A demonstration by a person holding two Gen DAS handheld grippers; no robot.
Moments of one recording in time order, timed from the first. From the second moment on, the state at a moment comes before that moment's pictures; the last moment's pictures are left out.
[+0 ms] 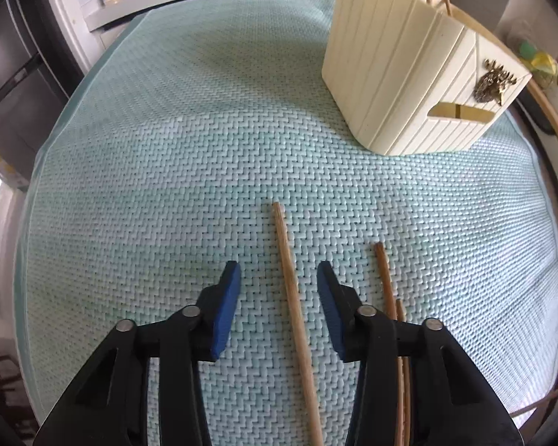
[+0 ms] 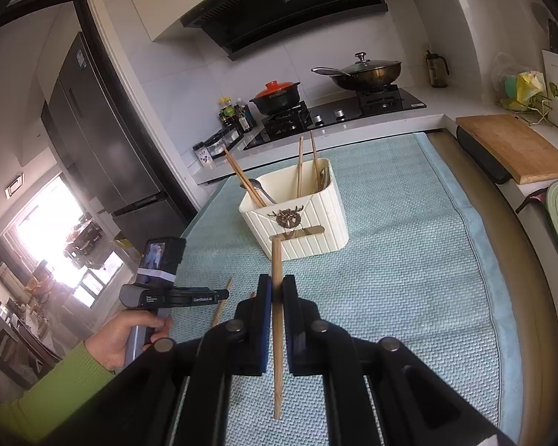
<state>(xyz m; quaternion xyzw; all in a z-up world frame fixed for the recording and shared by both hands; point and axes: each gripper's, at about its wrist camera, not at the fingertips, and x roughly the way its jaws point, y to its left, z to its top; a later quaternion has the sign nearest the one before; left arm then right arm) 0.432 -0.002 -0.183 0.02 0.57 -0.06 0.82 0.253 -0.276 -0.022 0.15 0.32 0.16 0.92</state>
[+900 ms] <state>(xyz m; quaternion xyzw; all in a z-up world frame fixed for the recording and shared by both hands) 0.348 0.025 0.040 -0.06 0.33 -0.14 0.93 0.272 -0.256 0.032 0.10 0.27 0.17 0.94</state>
